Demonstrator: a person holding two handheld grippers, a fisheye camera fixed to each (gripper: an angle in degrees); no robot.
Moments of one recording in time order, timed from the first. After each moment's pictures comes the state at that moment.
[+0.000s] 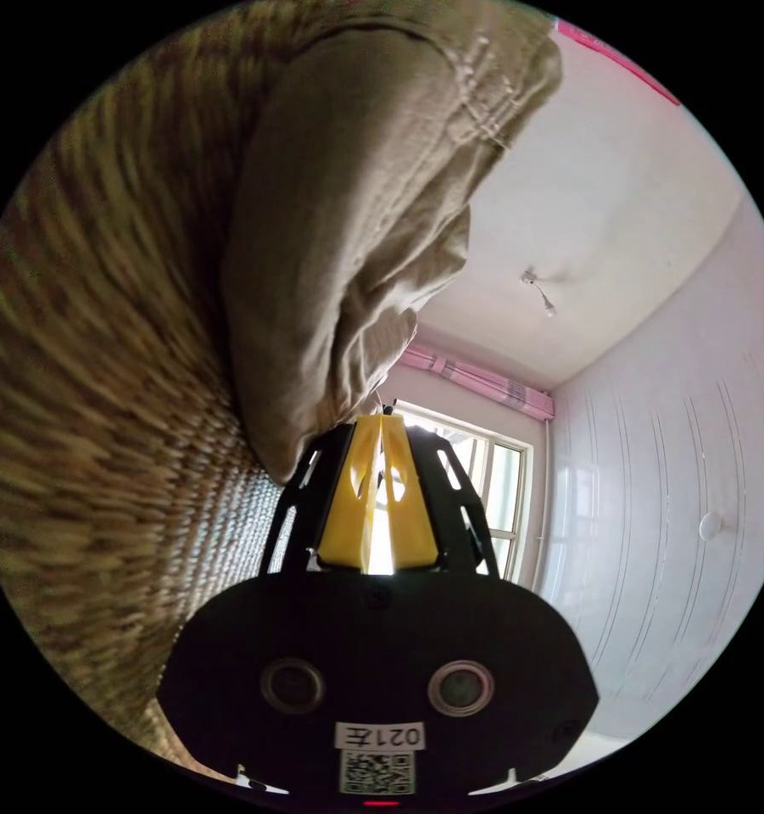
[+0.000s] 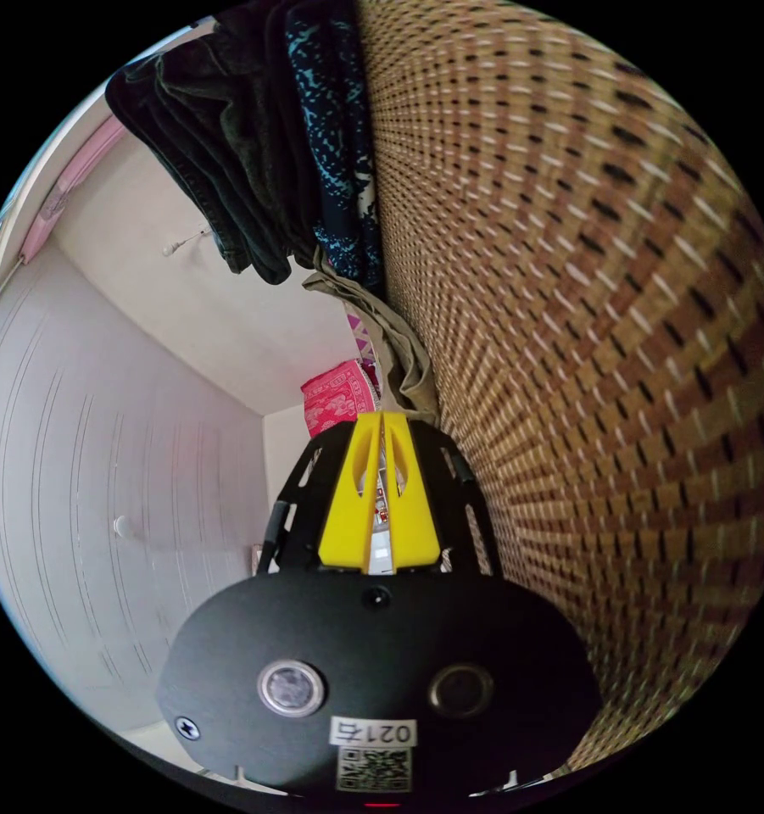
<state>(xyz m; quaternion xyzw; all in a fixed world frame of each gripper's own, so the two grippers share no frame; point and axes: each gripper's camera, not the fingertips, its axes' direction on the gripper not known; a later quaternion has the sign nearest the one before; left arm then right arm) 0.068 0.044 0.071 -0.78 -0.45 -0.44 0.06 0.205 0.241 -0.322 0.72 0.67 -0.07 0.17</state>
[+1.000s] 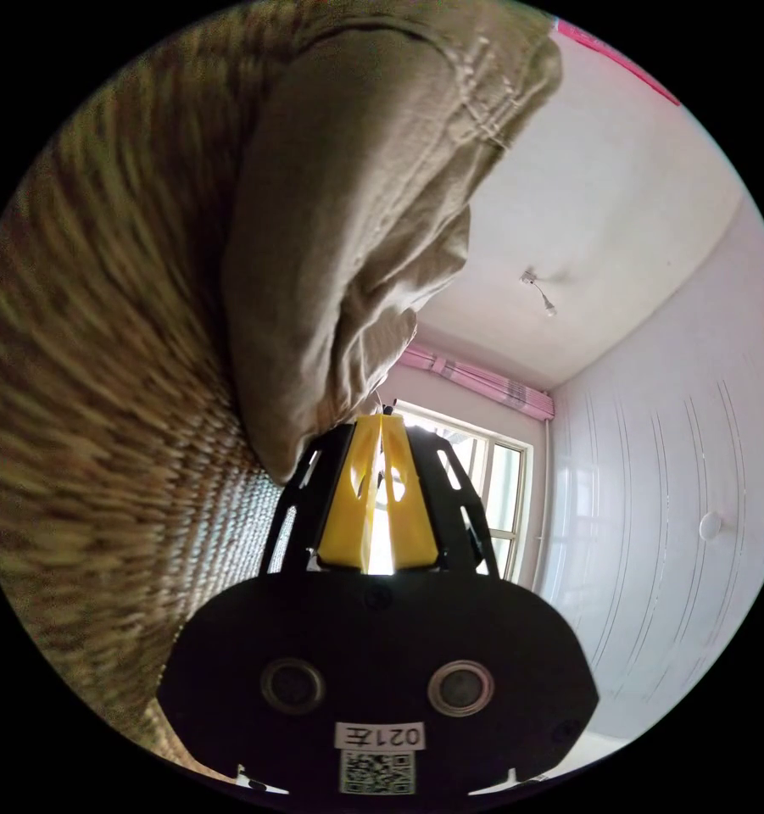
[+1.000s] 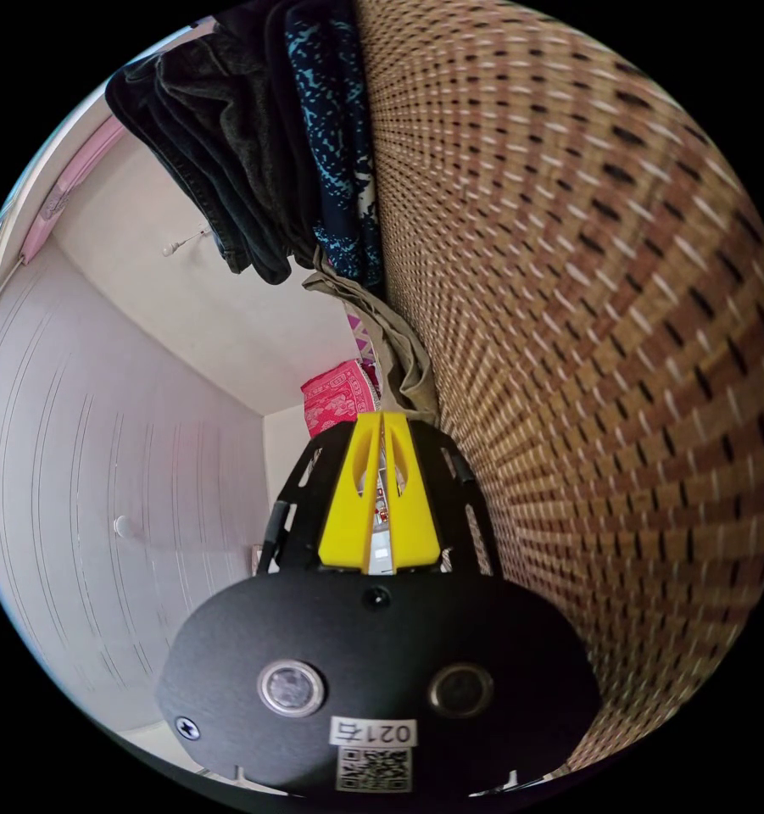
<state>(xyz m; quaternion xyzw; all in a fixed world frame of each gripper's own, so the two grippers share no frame) 0.091 0.020 0.052 -0.78 -0.45 -0.44 0.06 0.254 0.211 -0.351 0.72 0.67 -0.07 0.17</state>
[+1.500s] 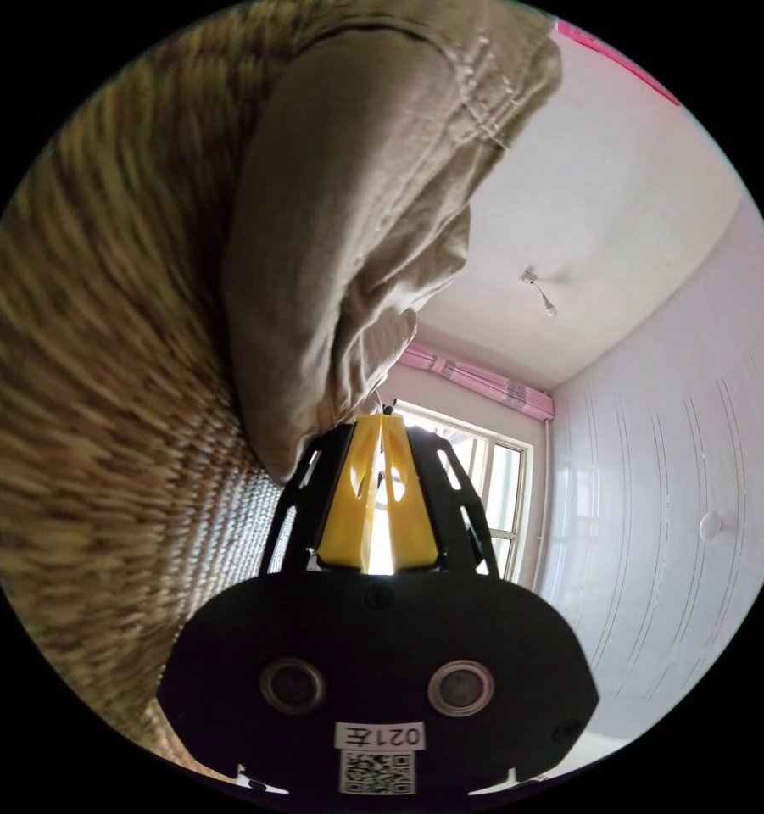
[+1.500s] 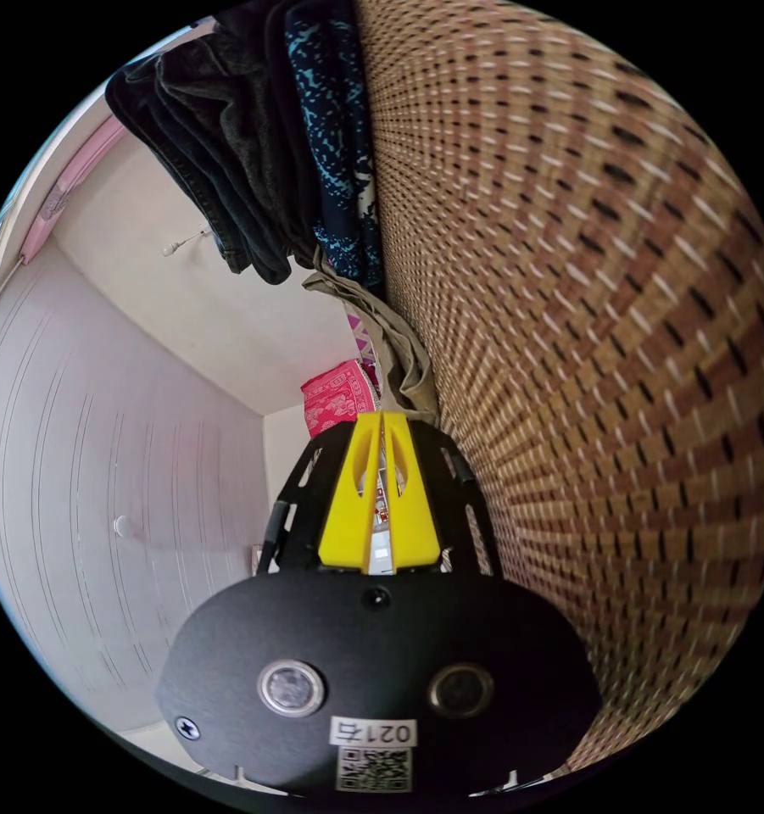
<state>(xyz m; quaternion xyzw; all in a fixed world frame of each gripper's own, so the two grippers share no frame) 0.102 0.010 0.043 -0.78 -0.45 -0.44 0.06 0.284 0.200 -0.374 0.72 0.67 -0.07 0.17</state>
